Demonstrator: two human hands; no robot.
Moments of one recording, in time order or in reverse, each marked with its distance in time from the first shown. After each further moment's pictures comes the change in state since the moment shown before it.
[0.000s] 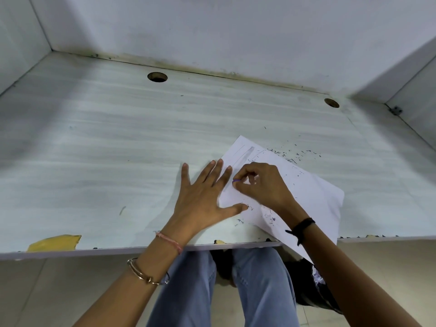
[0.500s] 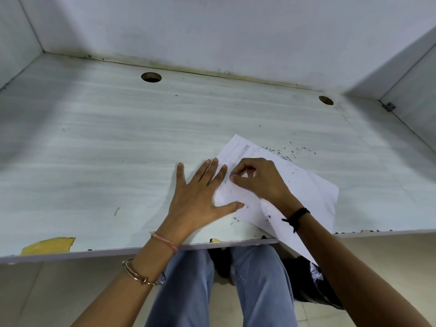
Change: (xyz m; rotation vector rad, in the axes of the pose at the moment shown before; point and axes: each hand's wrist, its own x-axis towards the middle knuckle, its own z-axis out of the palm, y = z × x) left_hand 0.000 0.000 0.001 0.008 0.013 0.002; right_hand 0.006 0.005 -0.004 0.010 0.006 0.024
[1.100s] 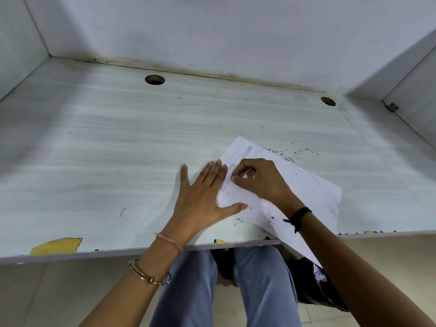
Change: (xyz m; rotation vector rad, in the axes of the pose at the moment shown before) left_hand 0.000 0.001 0.000 -0.005 0.008 -0.003; right_hand 0.003 -0.001 0.000 -0.008 -0.008 -0.016
